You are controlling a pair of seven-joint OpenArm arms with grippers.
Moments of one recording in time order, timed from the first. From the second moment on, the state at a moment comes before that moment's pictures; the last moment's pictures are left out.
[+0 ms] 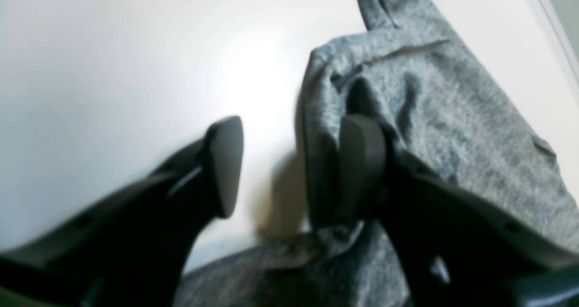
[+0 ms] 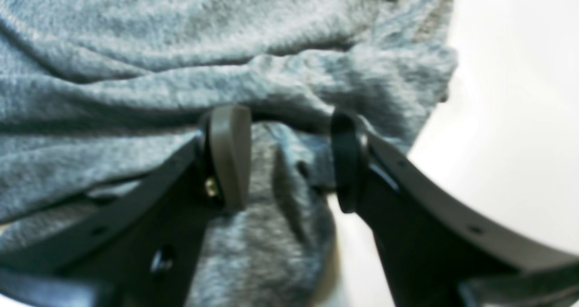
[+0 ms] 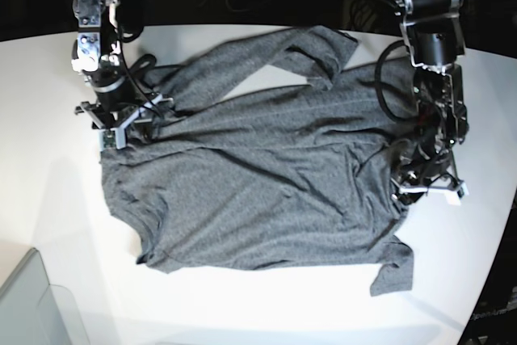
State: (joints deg) left arm -14.7 -11.9 -13.8 56.8 -37.3 0.7 21.7; right arm -12.5 7.5 7.3 87.7 4.6 11.4 -19.0
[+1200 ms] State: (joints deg) left arm -29.5 -16.7 -8.2 51.6 -17.4 0.5 22.9; right arm -12.3 7.8 7.4 87.7 4.4 11.4 -19.0
